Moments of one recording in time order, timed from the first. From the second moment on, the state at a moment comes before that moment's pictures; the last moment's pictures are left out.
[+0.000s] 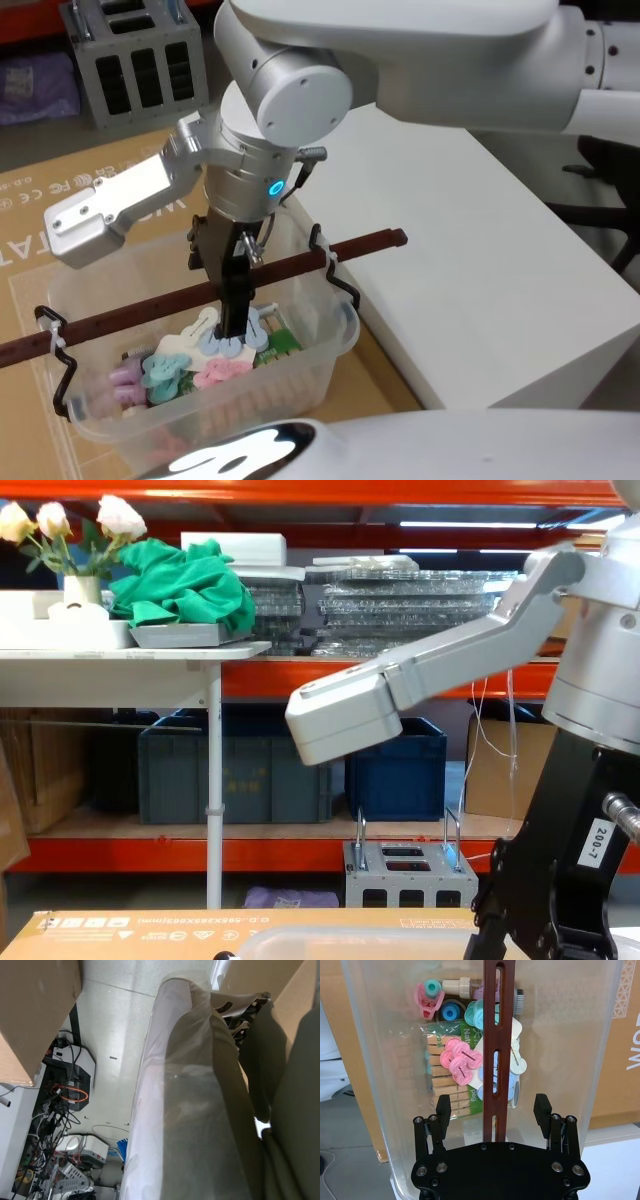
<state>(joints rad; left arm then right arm) -1.47 0.97 1.56 -0.90 0.05 0.15 -1.47 1.27 0.63 -1.45 -1.69 -0.38 -0.49 1.23</state>
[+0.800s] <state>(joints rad) -1.47 0.97 1.56 -0.90 0.05 0.15 -1.47 1.27 0.62 -1.46 -1.67 -0.39 -0.49 1.21</state>
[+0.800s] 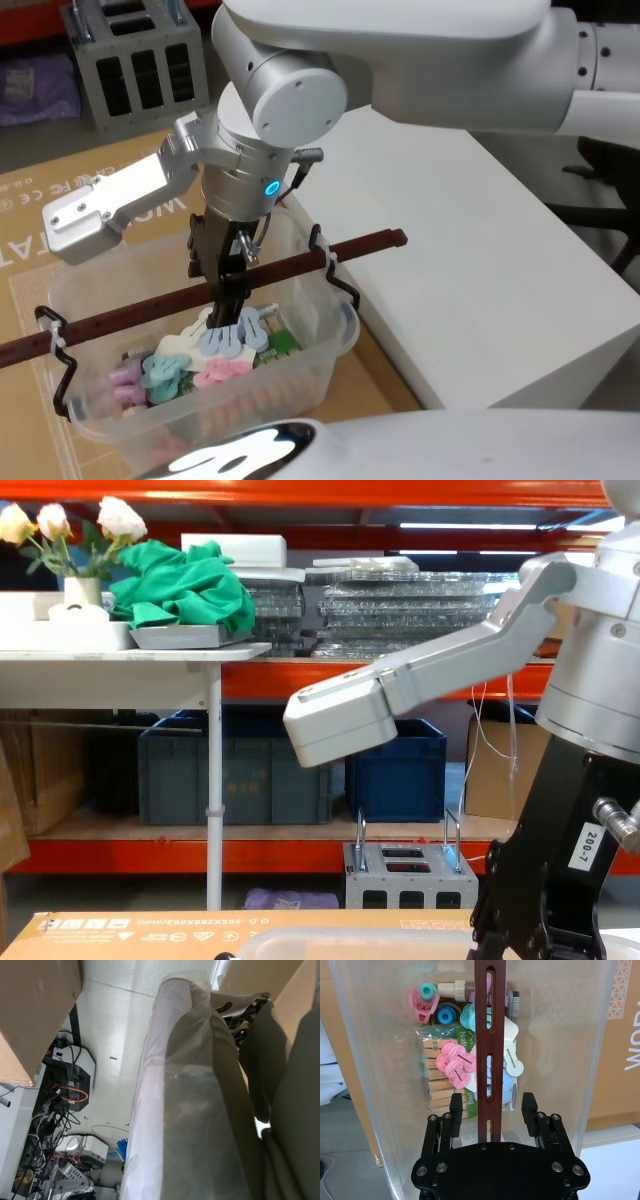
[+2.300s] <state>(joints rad) -1.47 0.97 1.56 -0.90 0.05 0.15 -1.47 1.31 0.66 -1.40 -1.63 -0.28 -0.49 1.25</state>
